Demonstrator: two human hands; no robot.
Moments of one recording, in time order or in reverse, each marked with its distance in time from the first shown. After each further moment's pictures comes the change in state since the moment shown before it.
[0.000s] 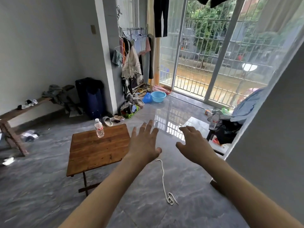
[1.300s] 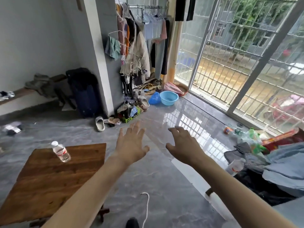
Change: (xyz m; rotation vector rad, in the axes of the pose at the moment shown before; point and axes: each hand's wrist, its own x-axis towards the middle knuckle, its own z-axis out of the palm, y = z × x) left_hand 0.548 -0.016 0.044 -0.065 -0.081 -0.286; right_hand 0.560 0.164 0.007 -0.035 -0.202 -0.258
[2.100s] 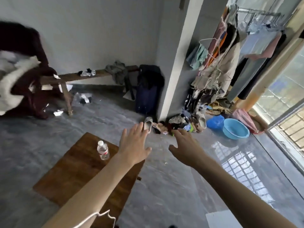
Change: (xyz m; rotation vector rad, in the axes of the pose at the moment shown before) left_hand 0.151 -0.246 -0.032 -0.024 -0.003 -0.472; right_hand 0.335 -0.191 0.044 -0.131 -0.222 -0.495
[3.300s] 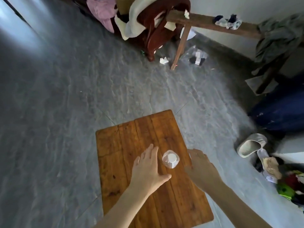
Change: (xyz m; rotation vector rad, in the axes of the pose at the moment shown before) left_hand 0.123 -0.248 0.264 -0.604 -0.072 -0.996; right_hand 0.376 -0.185 0.305 -0.109 -0.575 -0.547
